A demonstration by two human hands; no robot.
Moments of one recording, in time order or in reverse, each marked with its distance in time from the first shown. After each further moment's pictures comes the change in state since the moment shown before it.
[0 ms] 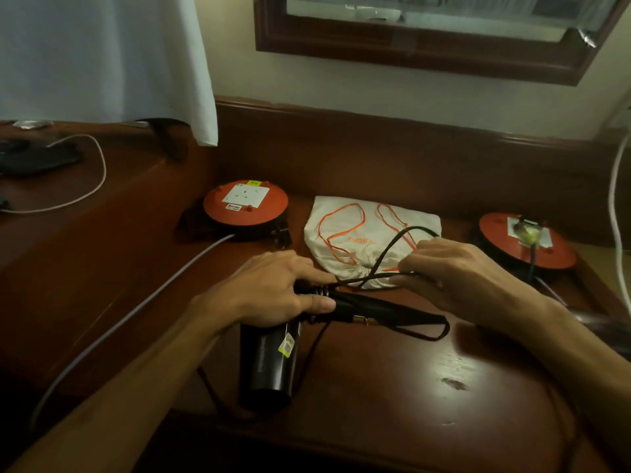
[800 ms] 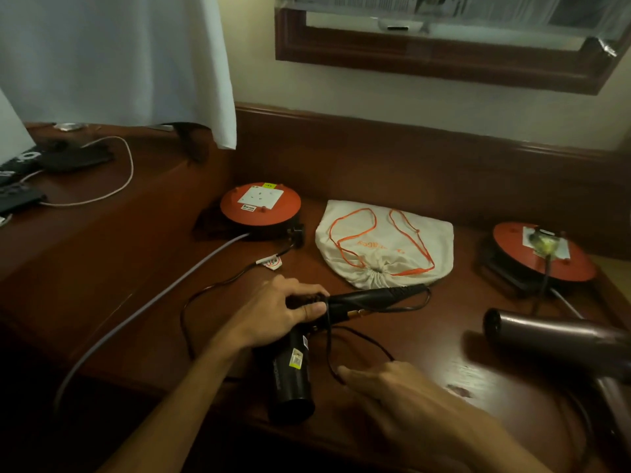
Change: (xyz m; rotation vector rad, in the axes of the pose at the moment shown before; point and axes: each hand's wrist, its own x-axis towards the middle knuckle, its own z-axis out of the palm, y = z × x) left_hand -0.017 -0.017 0.058 -0.470 0.274 -0.072; right_hand -0.040 -0.093 0.085 0.325 -0.253 0.013
